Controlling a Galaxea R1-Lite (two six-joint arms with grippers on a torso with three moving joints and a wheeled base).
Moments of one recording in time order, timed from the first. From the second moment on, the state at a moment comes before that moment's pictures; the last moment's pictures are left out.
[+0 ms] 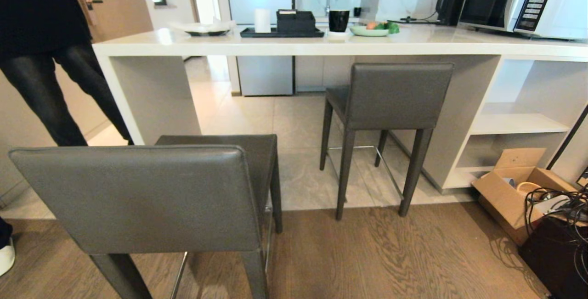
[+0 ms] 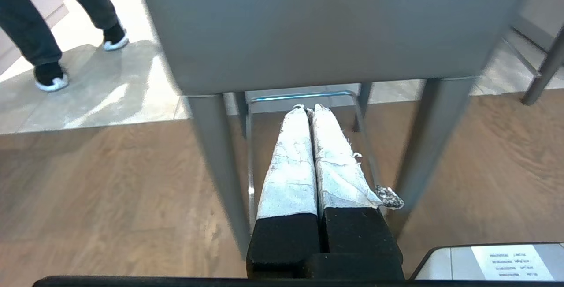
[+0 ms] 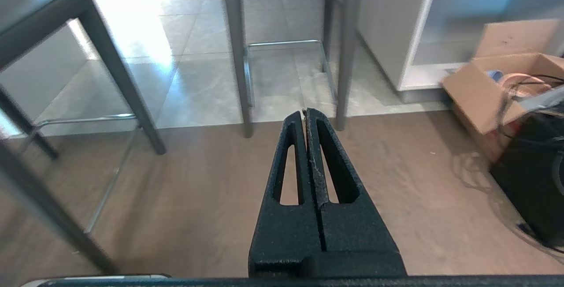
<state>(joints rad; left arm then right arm) 0.00 0.00 -0.03 0.09 -0.05 0.07 0.01 0.00 0.00 0.01 0.00 0.01</state>
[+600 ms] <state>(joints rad) 0.00 0.00 -0.03 0.09 -0.05 0.06 0.01 0.00 0.00 0.01 0.00 0.01</state>
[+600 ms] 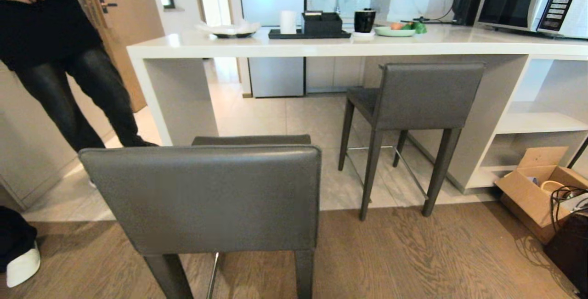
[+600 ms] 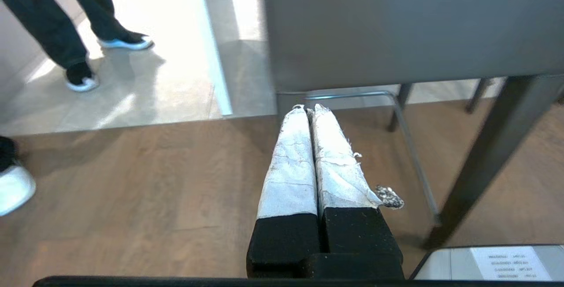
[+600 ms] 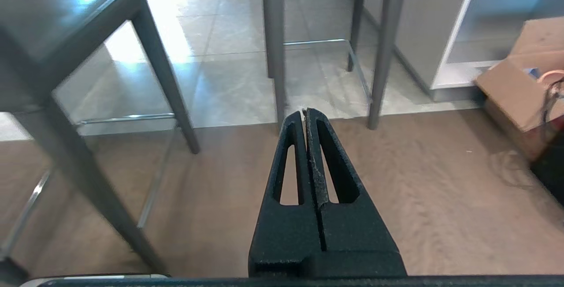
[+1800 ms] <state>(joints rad) 0.00 0.00 -0.03 0.08 -0.05 0.06 0.01 0.00 0.00 0.01 0.00 0.01</state>
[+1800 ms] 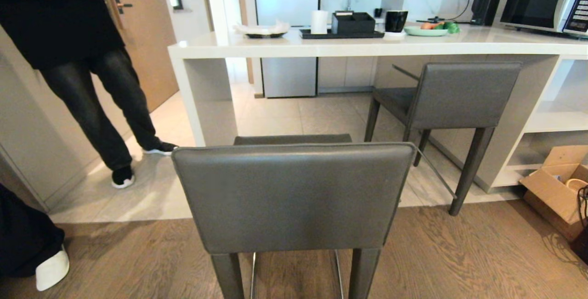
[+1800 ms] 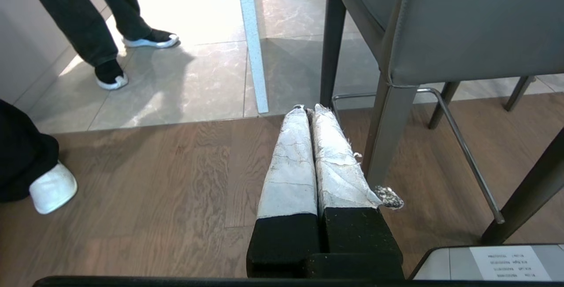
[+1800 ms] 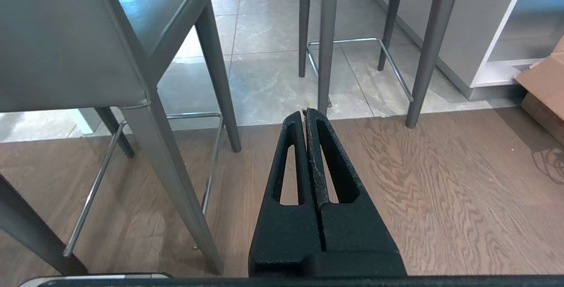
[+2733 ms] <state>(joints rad) 0.00 0.35 -0.23 -0.13 -0.10 -0.03 0.01 0.30 -0.22 -0.10 0.02 0.04</state>
